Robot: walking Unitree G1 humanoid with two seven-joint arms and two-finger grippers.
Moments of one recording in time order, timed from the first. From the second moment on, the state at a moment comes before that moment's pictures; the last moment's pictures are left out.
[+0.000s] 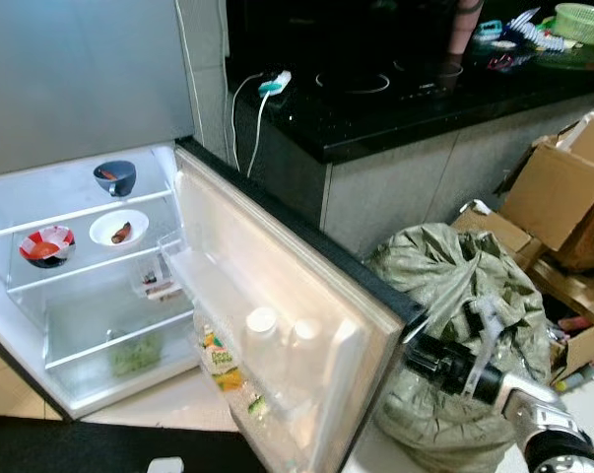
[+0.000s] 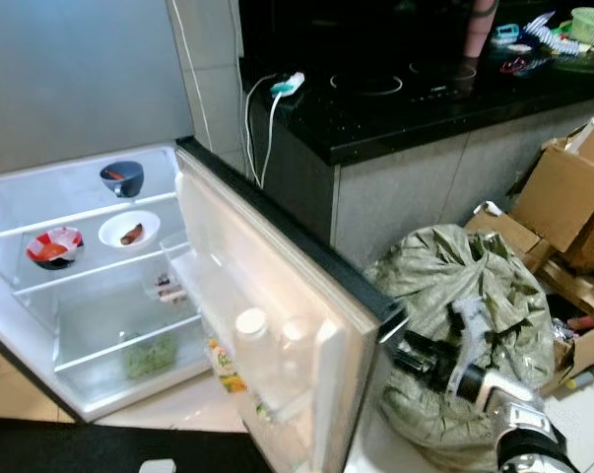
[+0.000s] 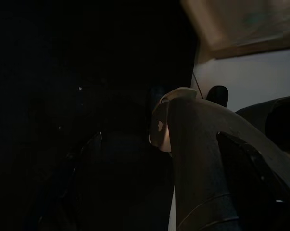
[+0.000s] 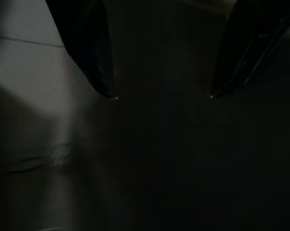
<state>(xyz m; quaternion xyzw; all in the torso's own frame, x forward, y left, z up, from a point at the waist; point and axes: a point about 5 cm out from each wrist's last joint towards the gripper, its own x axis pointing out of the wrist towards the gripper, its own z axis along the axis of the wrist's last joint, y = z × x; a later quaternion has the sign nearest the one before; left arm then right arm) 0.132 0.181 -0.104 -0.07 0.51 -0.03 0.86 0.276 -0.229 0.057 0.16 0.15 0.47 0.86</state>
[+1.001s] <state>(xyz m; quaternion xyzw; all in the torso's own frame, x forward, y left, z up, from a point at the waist) 0.128 0.180 -0.105 -0.06 0.51 -0.04 0.86 0.268 -0.162 0.049 0.11 0.16 0.54 0.82</state>
